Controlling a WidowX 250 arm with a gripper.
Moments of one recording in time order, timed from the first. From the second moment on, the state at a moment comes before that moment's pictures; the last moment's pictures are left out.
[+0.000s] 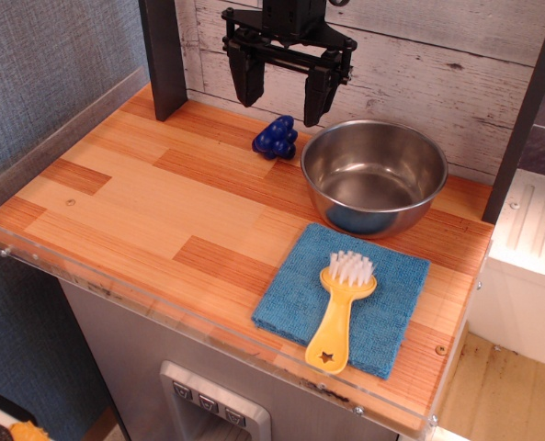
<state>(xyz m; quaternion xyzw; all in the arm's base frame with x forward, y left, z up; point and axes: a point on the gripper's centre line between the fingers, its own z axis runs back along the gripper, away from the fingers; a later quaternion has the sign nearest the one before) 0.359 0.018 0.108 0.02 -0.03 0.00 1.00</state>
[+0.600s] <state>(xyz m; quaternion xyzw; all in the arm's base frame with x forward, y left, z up) 0.333 -0.008 0.078 0.01 0.00 -0.02 1.00</state>
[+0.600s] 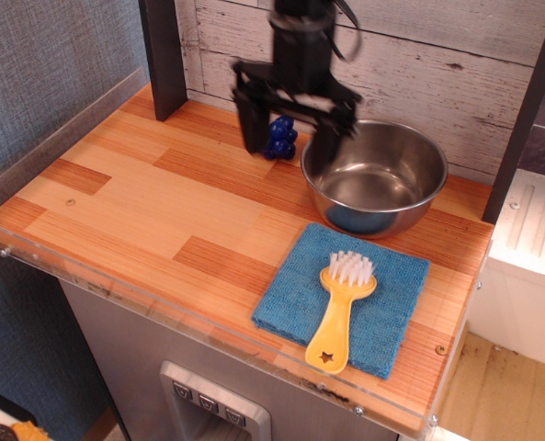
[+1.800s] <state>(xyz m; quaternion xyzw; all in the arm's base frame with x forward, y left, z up) 0.262 -0.088 0.033 0.01 -0.03 -0.06 1.00</state>
